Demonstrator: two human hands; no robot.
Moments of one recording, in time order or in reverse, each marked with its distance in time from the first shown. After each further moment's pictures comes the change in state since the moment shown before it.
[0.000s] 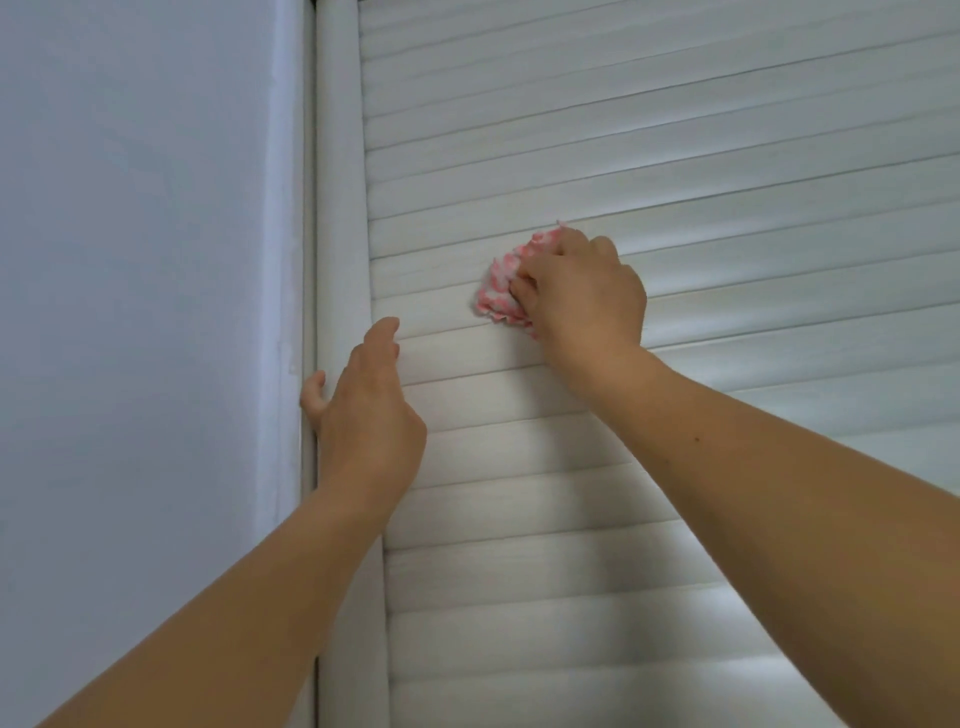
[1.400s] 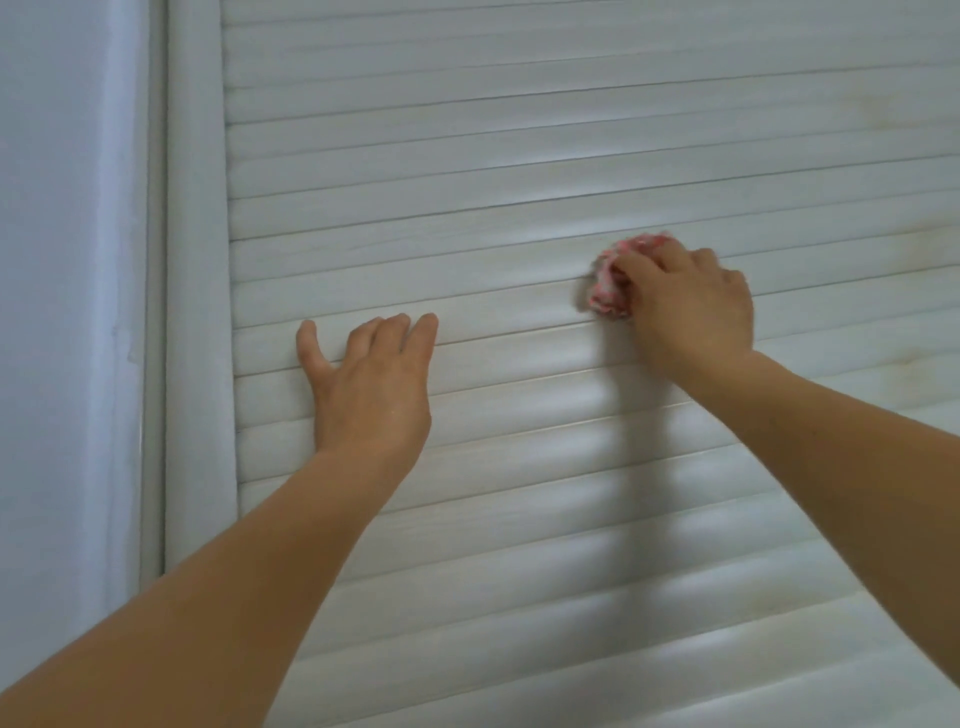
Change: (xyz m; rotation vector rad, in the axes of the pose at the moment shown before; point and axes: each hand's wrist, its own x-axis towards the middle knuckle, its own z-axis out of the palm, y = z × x) left_hand -0.021 0.067 0.047 0.444 -0.124 0.394; right_hand -0.046 0.180 -0.045 -0.286 0.011 0.058
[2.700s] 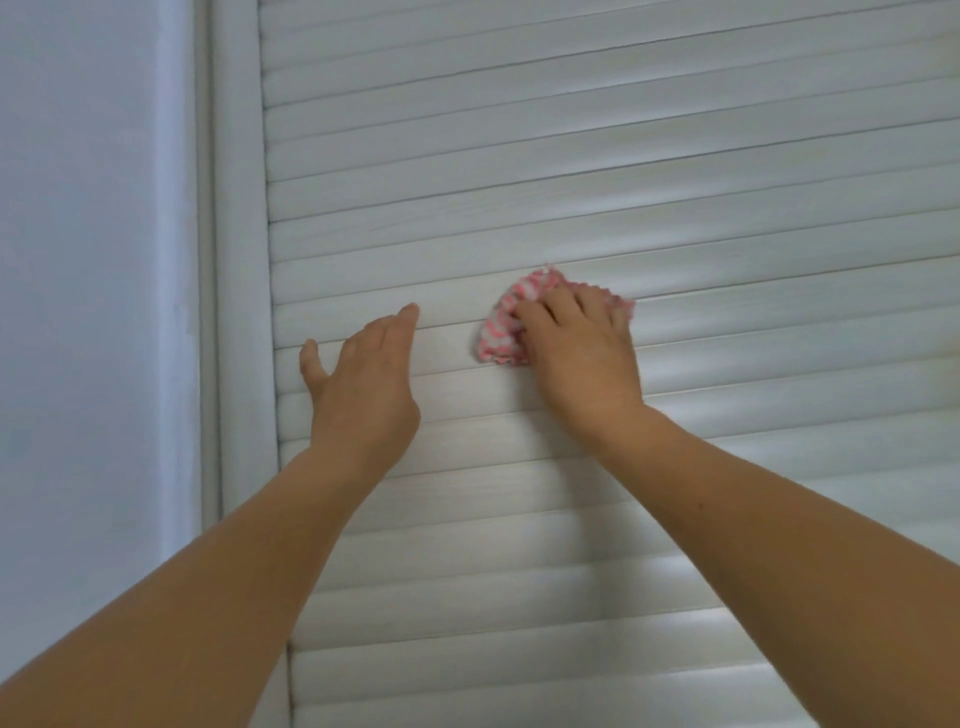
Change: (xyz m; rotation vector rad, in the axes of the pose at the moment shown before) left_hand -0.015 -0.004 -0.011 -0.122 -0.129 -0.199; right_hand -0.036 -0.078 0.013 0.281 0.085 -0.266
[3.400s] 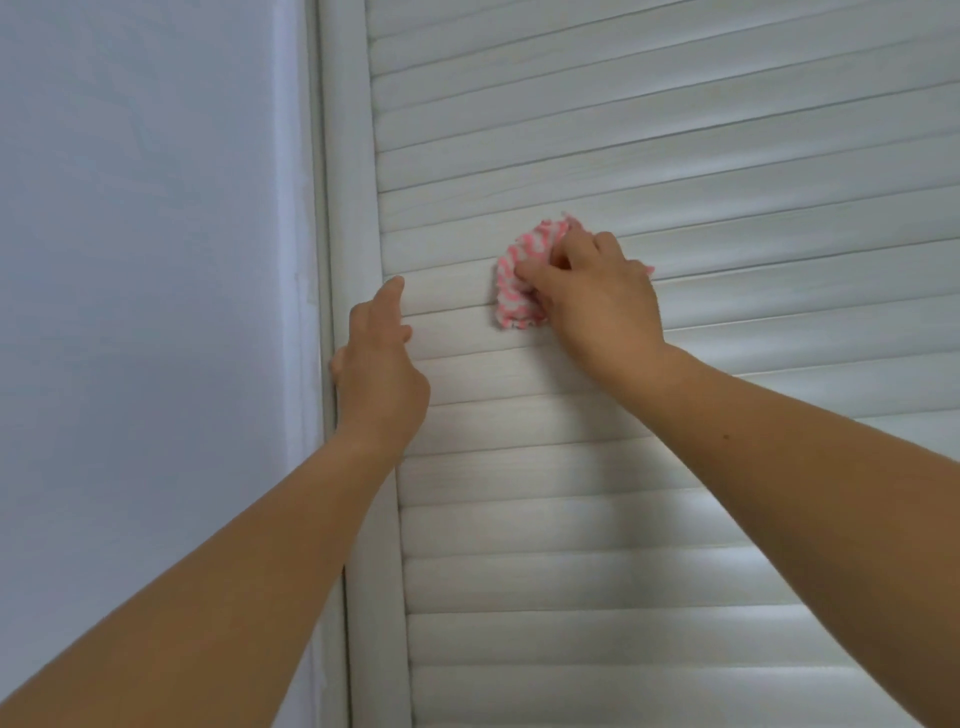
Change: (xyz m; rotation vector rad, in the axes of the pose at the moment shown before) left_hand -0.005 -0.080 -0.007 -0.494 0.138 -0.172; right_hand 0.038 -0.070 0.018 0.087 -0.106 -0.046
